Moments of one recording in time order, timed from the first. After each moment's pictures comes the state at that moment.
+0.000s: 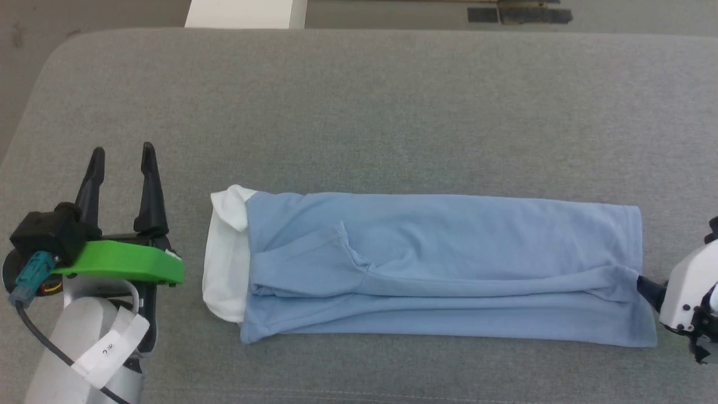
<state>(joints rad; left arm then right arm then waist) -0.28 0.34 -0.11 0.10 -0.45 0.05 -0.25 -0.29 -0.36 -0.16 0.40 0.46 0.13 0.75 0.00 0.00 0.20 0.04</state>
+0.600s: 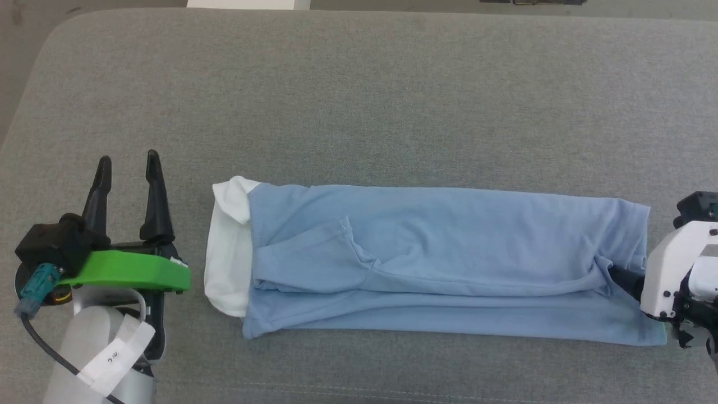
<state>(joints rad) -0.26 0.23 0.00 0.11 -0.38 -0.04 -0.26 -0.33 -0.40 0.02 0.39 0.59 0.13 0.79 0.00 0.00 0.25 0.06</state>
